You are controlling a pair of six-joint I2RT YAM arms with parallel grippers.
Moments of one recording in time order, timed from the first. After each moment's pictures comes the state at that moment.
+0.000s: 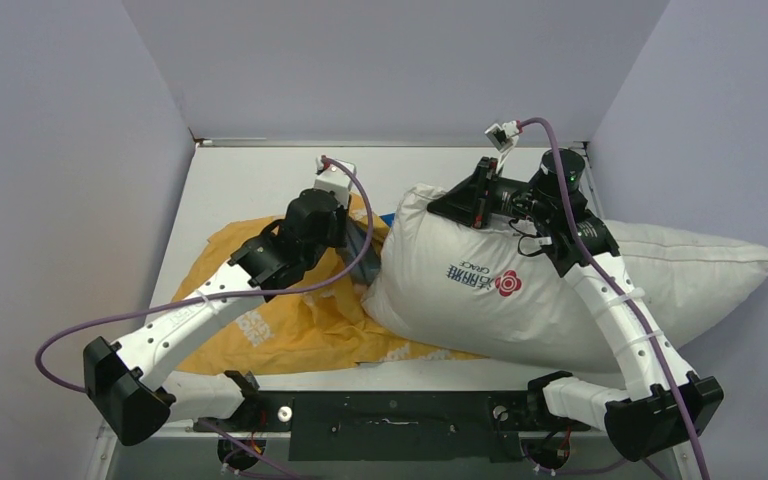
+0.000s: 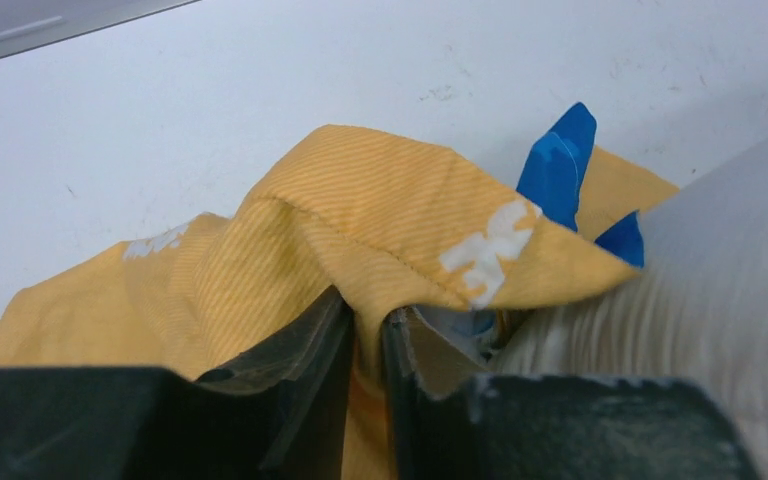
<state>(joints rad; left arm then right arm) -0.76 1.23 1.16 -0.38 -0.46 -0.18 0.31 1.15 1.23 -0.21 -0.91 0.43</state>
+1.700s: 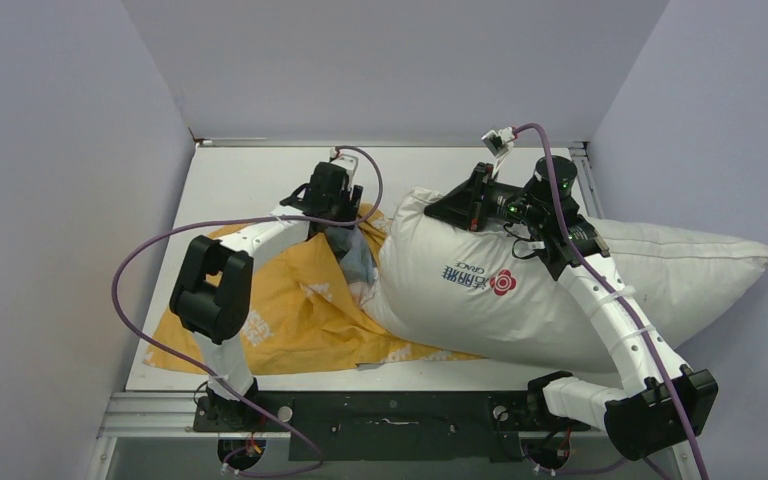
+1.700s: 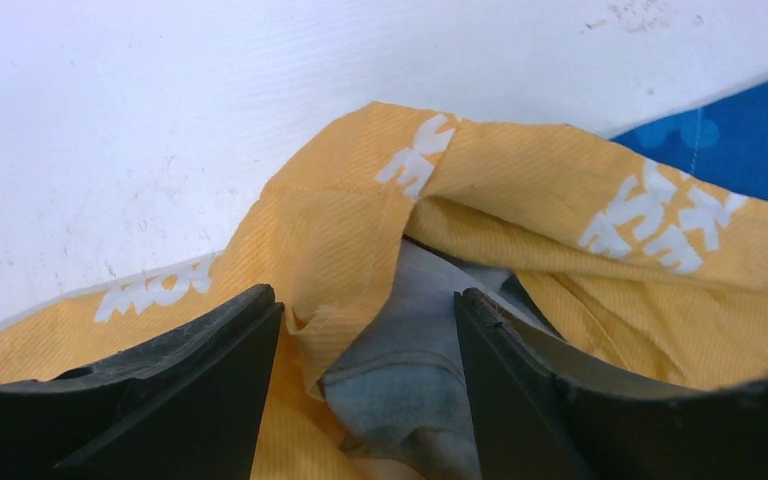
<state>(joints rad) -0.47 1.81 1.28 -0.21 -0.23 -0.10 0.31 1.16 1.14 -0.10 -0.91 0.49</state>
